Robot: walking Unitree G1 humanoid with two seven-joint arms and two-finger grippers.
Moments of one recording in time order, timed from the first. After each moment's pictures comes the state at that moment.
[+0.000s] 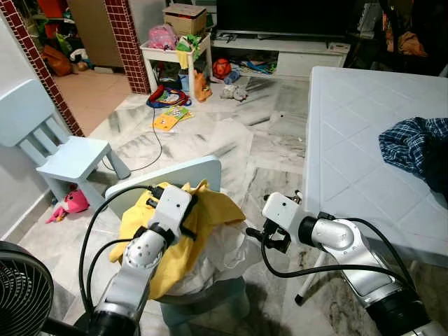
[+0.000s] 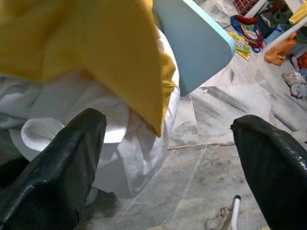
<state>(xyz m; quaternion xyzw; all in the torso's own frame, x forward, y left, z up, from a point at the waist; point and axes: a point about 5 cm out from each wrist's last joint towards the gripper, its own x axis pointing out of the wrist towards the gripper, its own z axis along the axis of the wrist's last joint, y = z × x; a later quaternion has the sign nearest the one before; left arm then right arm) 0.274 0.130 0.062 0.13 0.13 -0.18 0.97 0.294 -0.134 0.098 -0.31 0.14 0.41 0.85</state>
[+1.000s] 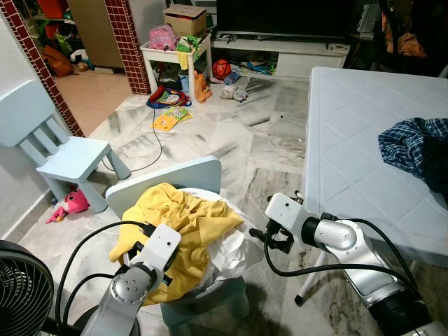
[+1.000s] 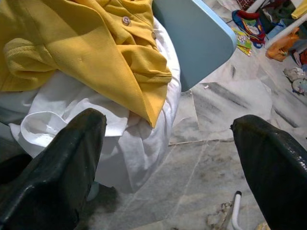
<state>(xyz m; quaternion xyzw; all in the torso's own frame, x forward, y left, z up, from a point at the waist) 0.232 0.152 0.050 0.23 0.25 -0.17 0.93 0.294 -0.138 0.095 -0.30 0.15 0.40 0.85</state>
